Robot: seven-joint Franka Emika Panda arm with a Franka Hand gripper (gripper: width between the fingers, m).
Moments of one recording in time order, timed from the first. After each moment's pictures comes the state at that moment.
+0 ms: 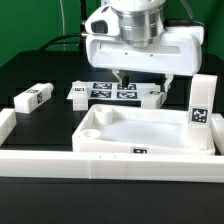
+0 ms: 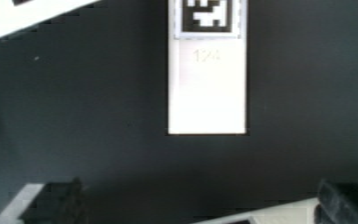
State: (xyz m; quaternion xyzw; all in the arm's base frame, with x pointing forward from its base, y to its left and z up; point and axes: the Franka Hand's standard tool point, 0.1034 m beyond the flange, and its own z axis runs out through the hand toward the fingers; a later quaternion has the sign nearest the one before) arm 0.464 0.023 0.053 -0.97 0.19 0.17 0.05
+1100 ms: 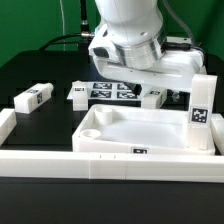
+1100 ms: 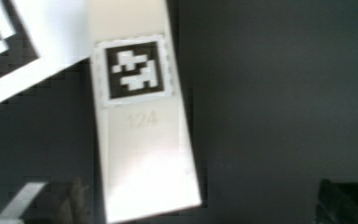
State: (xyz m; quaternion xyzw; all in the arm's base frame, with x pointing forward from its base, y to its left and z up) arm 0.454 0.049 0.031 -0.92 0.28 0.25 0.10
